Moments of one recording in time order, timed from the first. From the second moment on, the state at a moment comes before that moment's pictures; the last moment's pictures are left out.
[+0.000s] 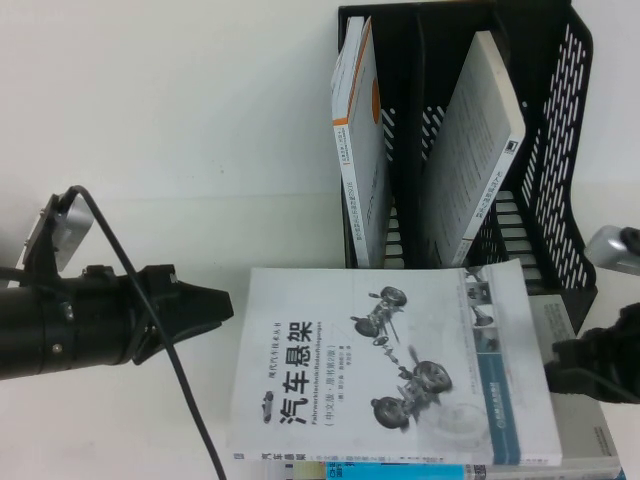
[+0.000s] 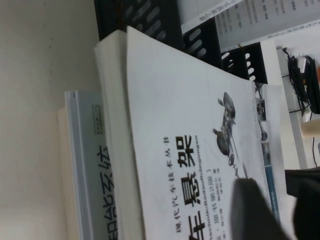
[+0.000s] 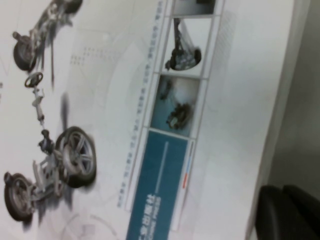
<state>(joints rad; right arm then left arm) 0.20 1.39 -0.70 0.81 0.63 -0.49 -0.03 1.31 -0.70 -1.41 0.86 0.76</state>
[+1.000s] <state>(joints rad) 0.21 1.51 -0.79 0.87 0.62 -0.54 0.14 1.77 -0.71 -1.48 1.18 0.89</state>
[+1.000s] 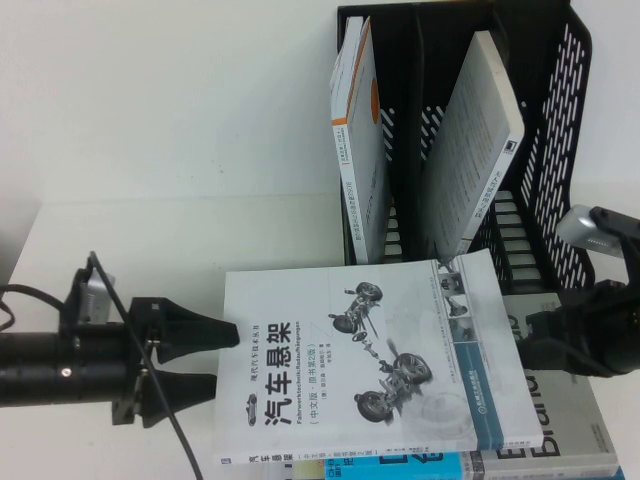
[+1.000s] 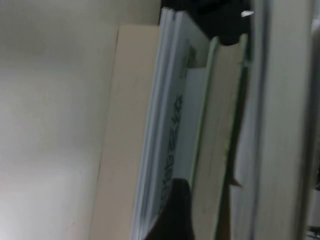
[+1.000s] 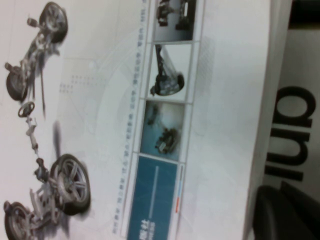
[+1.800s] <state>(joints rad) 0.24 1.53 -0.79 0.97 0.62 -0.59 -0.01 1.81 -0.72 -1.50 1.20 0.96</state>
